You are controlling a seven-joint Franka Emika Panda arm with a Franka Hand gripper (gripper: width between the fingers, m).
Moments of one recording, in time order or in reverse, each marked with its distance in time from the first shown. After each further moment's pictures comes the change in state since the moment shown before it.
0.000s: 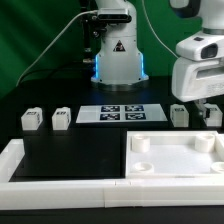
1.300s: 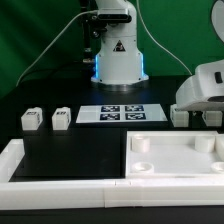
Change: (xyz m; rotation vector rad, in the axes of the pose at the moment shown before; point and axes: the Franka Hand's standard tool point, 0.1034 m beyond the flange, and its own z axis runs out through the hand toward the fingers) arm -0.027 -0.005 0.032 0.004 -0.662 0.222
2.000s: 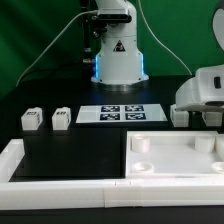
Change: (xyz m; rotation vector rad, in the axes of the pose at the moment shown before) arm -0.003 -0.003 0.002 0.009 -0.071 0.051
